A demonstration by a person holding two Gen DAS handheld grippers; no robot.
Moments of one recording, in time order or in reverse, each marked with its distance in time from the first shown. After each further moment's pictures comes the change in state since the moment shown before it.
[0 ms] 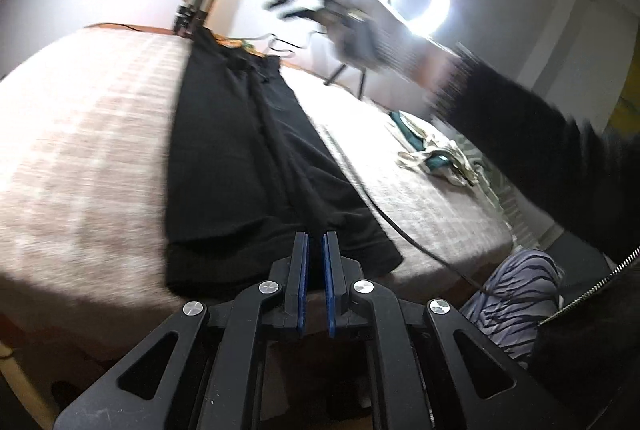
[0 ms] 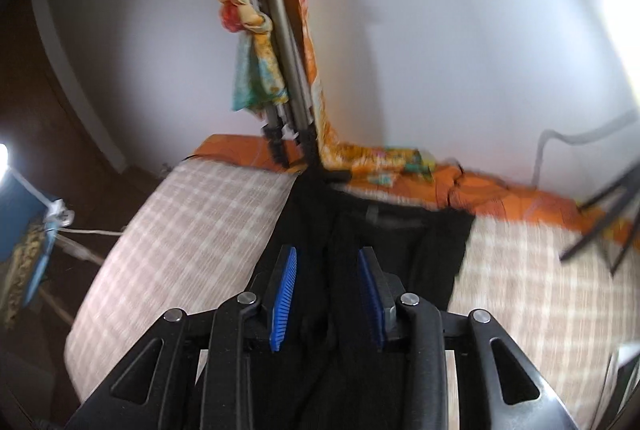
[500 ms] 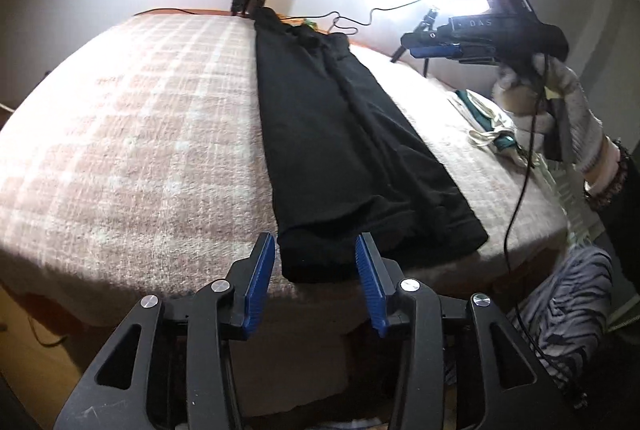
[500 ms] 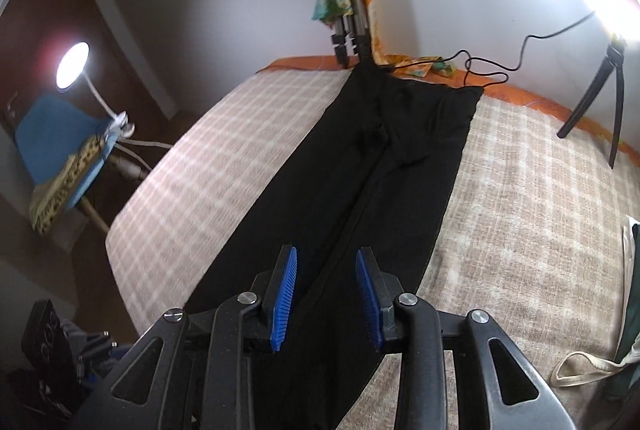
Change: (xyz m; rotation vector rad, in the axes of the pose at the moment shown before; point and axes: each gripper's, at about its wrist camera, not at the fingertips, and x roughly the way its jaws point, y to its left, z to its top) left arm 0.009 0.039 0.001 -0.002 0.094 0.205; right arm -0.089 0.024 -0.153 -0.095 0.109 0.120
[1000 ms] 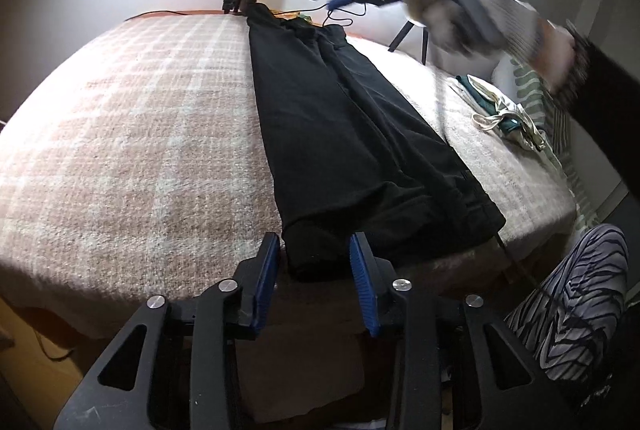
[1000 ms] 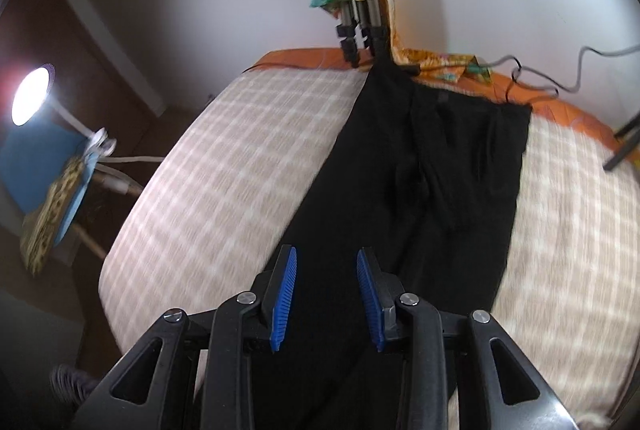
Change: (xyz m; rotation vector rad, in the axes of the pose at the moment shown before) left arm 0.008 0.002 -0.005 0.069 0.011 0.009; right arm 0.087 0.011 0.100 0.080 0.091 -0.001
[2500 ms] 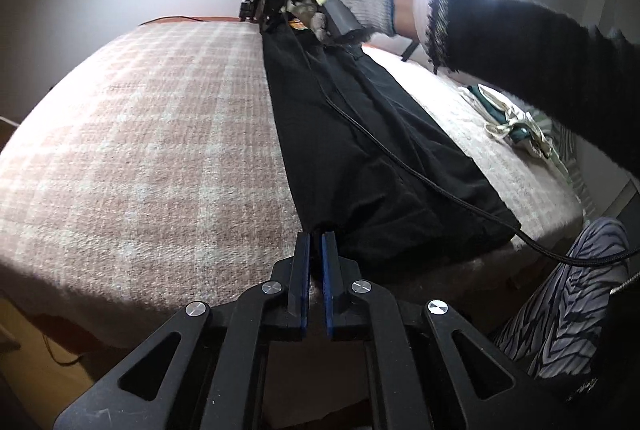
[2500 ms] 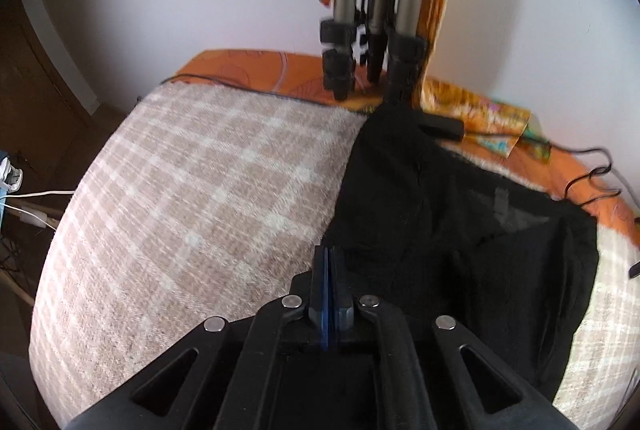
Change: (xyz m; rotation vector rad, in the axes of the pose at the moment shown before) left arm -0.009 0.016 0.003 -0.023 -0.030 0.029; right arm 0.154 0.013 0.115 -0.021 0.046 -0.219
